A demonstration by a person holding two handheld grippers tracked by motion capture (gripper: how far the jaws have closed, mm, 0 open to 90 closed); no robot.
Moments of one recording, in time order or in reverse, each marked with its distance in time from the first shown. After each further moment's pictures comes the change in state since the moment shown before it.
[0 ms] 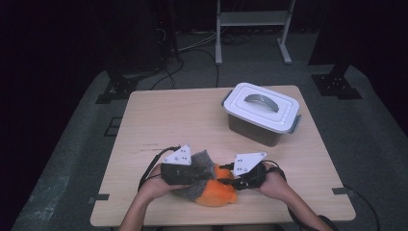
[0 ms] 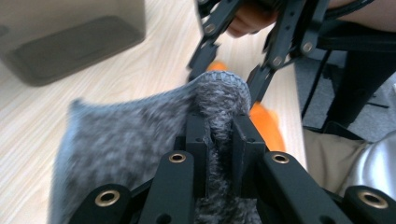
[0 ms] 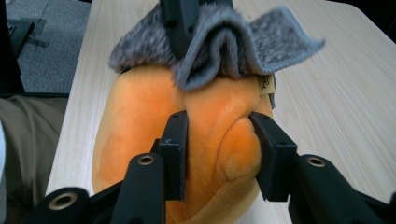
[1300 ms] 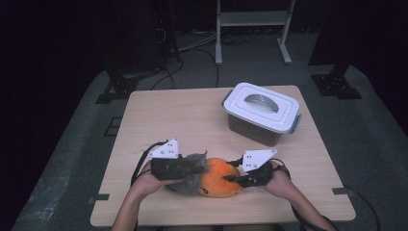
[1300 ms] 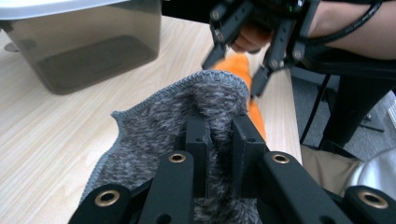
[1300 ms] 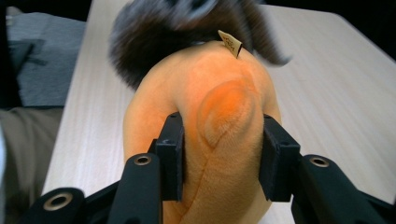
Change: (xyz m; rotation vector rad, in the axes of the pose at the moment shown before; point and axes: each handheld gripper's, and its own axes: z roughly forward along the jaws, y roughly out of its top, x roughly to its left) left arm 0.011 -0.003 -0.019 -0.100 -0.024 -0.038; right arm -0.008 -0.014 -0.010 -0.066 0.010 0.050
